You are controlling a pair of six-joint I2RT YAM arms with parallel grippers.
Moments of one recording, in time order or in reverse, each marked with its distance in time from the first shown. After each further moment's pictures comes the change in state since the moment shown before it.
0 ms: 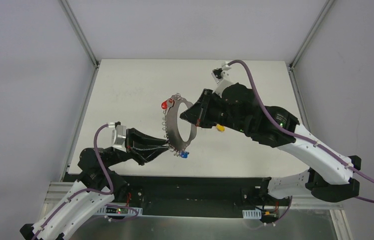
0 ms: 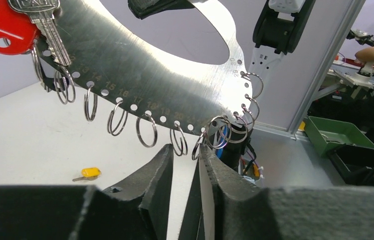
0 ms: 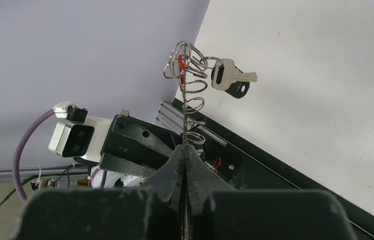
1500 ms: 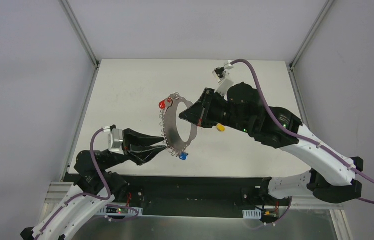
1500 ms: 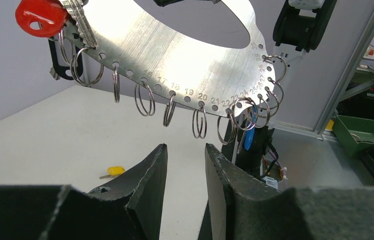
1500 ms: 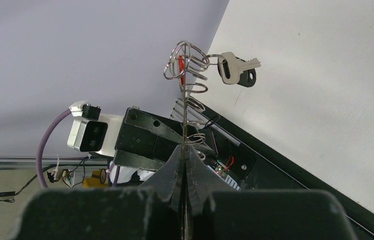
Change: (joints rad) left arm 0.000 -0.075 0.021 -0.114 -0.060 0.105; right arm -0.005 -0.021 -0.014 0.046 -0.050 0.004
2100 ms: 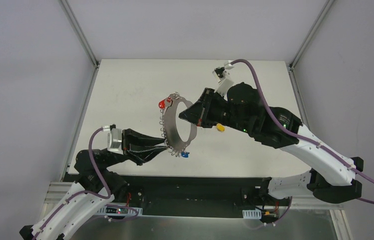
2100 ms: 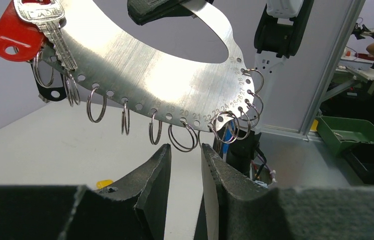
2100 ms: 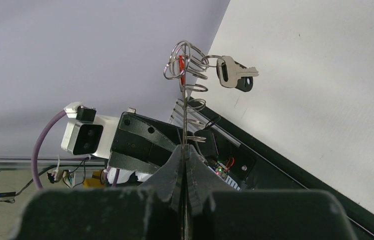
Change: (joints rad) left arm 0.000 0.054 0.000 0.115 0.059 -0.039; right arm 0.000 0.000 0.000 0.006 0.002 0.000
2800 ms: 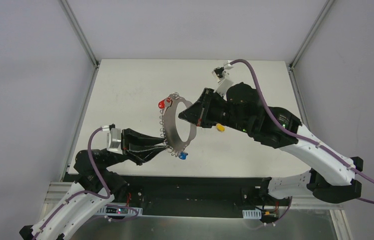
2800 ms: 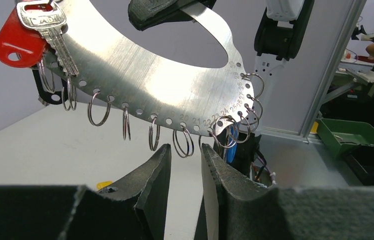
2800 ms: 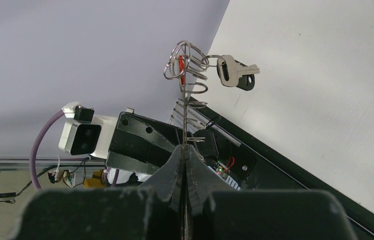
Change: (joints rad) left arm 0.000 0.000 0.002 0.006 -0.002 -0.009; right arm 0.000 0.003 0.000 0.001 -0.001 0.003
